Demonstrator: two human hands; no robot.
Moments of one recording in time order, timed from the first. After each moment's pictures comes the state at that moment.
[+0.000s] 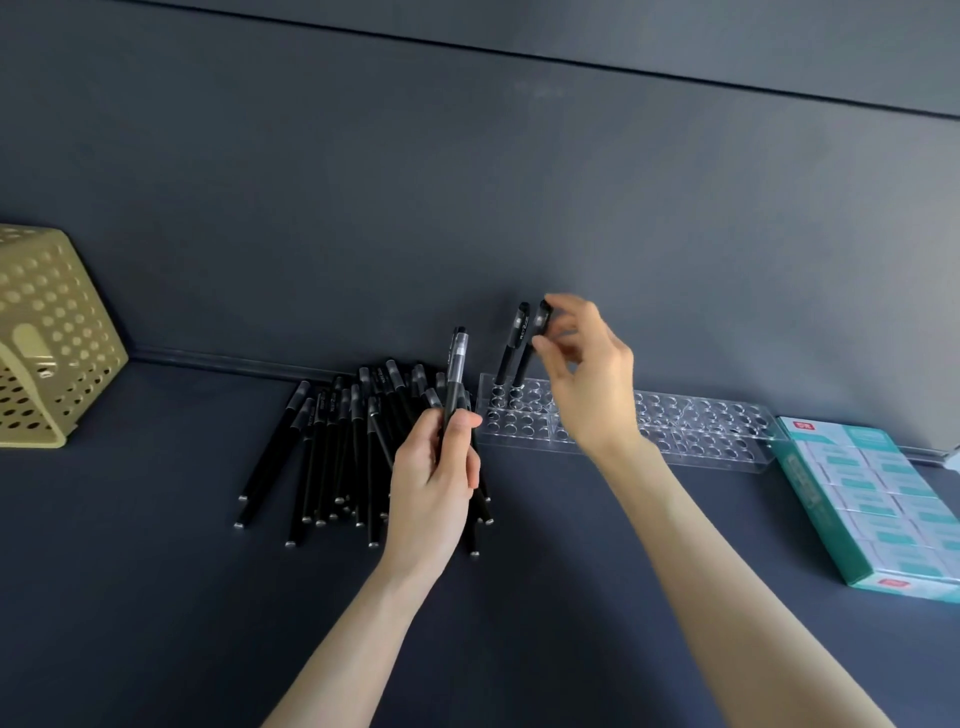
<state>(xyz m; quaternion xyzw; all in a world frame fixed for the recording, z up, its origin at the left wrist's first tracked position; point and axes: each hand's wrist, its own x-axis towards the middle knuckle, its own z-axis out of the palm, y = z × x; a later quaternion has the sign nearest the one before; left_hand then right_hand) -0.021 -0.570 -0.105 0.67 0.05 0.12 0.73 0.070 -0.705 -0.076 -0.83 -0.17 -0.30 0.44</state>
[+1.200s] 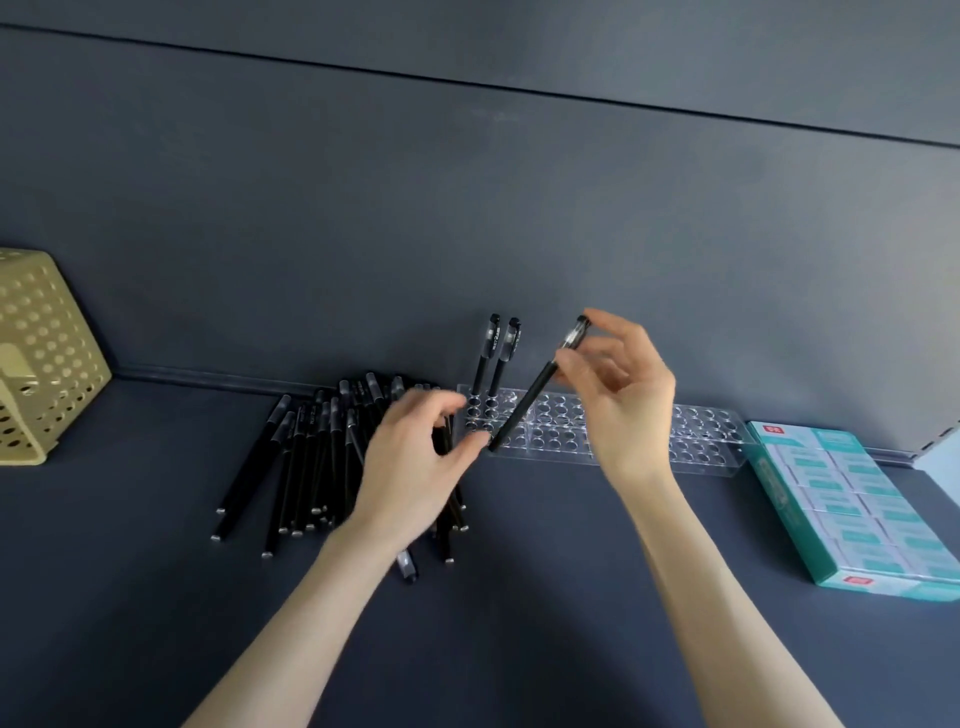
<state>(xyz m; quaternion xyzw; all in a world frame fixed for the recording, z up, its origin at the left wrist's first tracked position) 0.003 -0.560 -0.094 0.88 -0.06 0.18 0.43 0.031 -0.732 -0.056 -0.72 -0.09 -0.26 0.64</state>
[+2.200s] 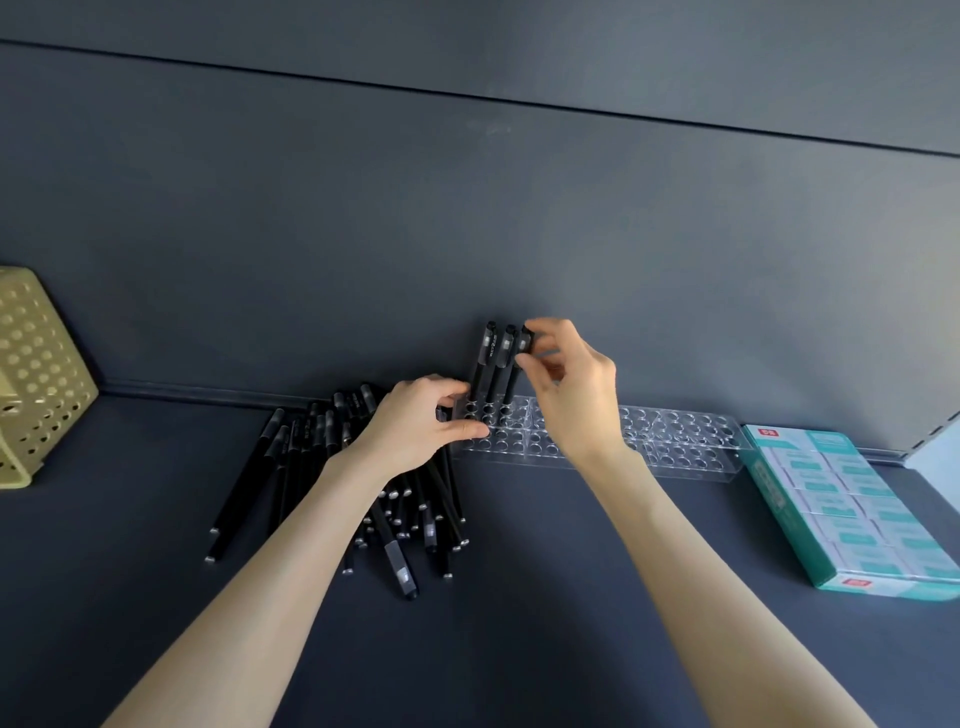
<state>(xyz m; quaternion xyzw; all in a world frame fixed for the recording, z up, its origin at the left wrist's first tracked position) 0.073 -0.544 -0.093 0.90 -0.15 0.03 0.40 0.073 -0.719 -0.072 -0.84 -0.13 -0.30 0.44</state>
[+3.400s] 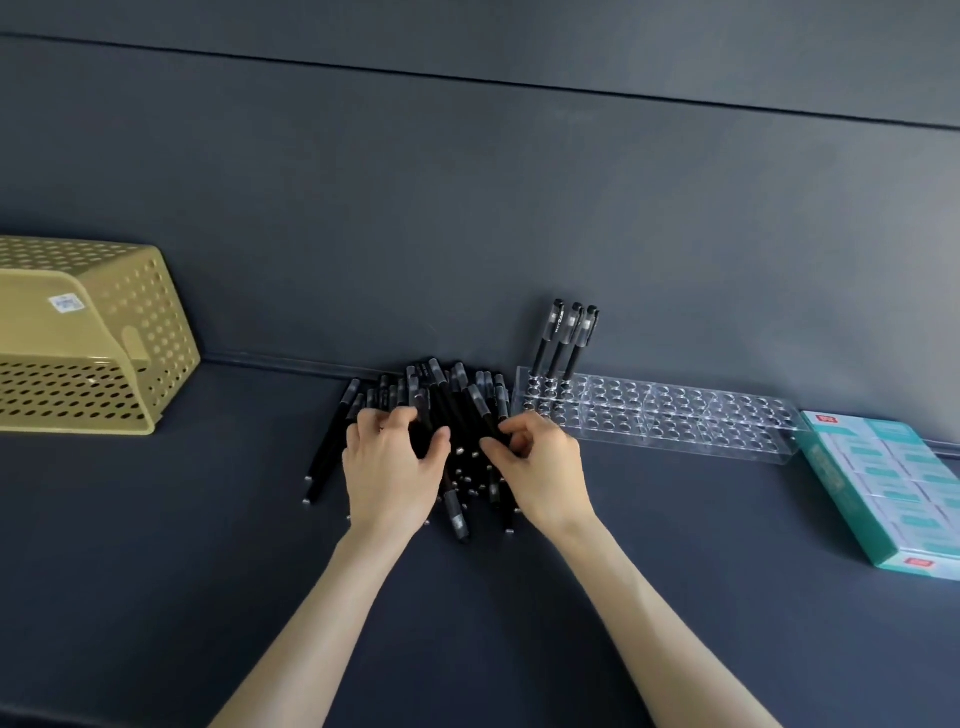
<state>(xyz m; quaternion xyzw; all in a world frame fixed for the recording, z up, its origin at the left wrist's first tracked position) -0.022 -0.504 -0.117 0.92 0.14 0.17 0.33 -0.001 -0.646 -0.121 -0.89 -0.03 -0.09 0.44</state>
